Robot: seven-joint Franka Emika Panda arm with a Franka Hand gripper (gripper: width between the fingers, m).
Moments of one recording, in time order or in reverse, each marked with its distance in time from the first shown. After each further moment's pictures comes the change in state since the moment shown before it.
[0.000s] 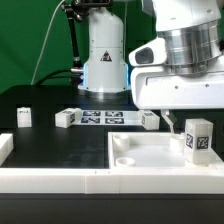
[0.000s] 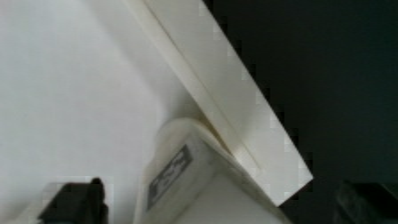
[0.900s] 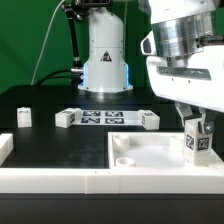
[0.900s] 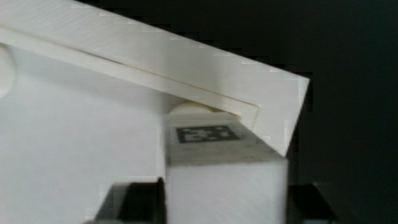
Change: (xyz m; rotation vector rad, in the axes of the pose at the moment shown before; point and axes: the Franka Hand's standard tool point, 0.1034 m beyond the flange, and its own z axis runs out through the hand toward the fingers) arm 0.005 0.002 -0.011 0.050 0.051 0.779
